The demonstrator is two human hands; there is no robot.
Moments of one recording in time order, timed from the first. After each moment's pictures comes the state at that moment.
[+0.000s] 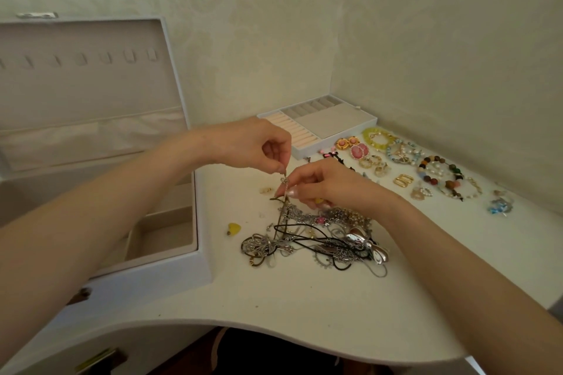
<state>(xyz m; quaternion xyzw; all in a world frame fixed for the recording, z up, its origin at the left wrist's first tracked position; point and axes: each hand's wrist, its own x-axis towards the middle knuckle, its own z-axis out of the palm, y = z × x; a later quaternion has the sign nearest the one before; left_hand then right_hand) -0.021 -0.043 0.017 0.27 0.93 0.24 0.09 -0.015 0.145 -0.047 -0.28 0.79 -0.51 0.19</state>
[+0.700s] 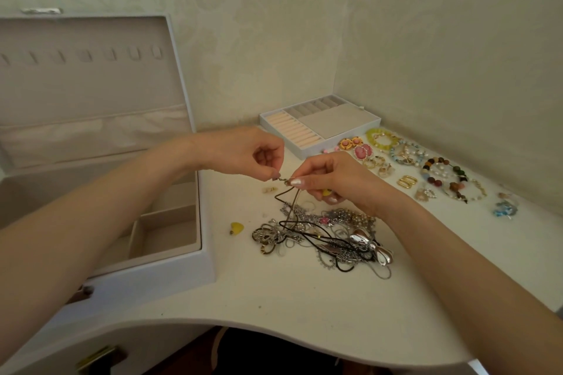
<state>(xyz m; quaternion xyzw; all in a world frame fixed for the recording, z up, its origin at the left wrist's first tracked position) -0.018 -0.061 0.006 0.28 0.91 0.26 0.12 -0.016 0.147 -0.043 -0.21 0.76 -0.58 0.19</state>
